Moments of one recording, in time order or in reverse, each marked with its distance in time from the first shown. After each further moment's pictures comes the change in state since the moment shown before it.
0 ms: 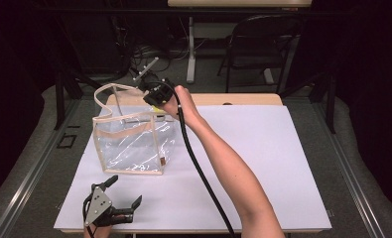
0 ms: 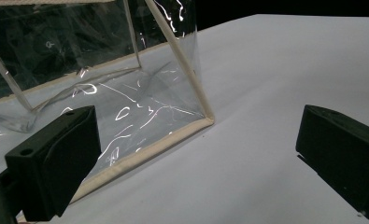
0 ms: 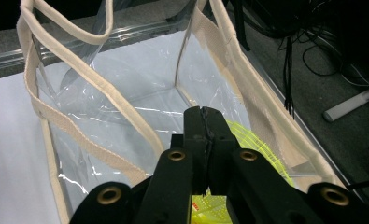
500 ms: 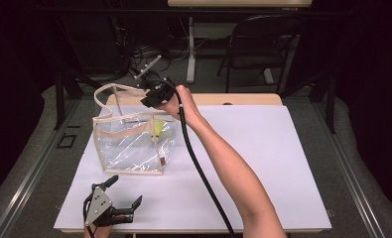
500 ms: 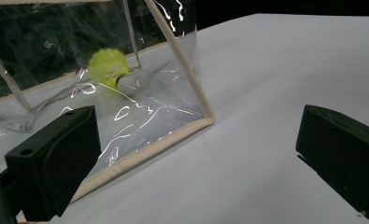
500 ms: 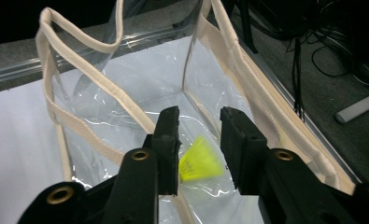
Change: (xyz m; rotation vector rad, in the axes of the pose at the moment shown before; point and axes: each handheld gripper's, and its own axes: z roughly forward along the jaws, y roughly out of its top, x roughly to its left) left arm 0.000 0.000 0.000 0.001 -0.001 0.000; right arm -0.002 0.000 -0.007 -0.019 0.035 0.032
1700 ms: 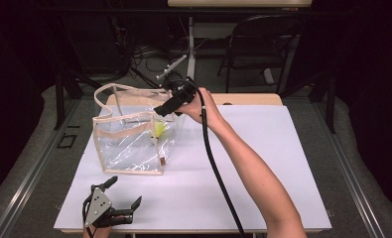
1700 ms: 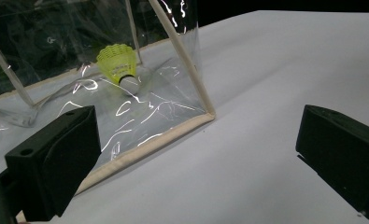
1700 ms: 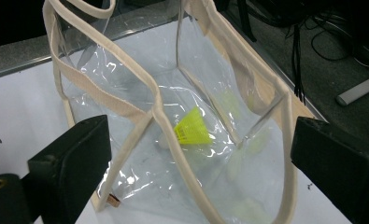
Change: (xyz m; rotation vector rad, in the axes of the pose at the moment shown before) left arm 0.000 -0.001 -0.002 0.013 0.005 0.001; right arm -0.017 -0.034 -0.044 0.013 0.008 0.048
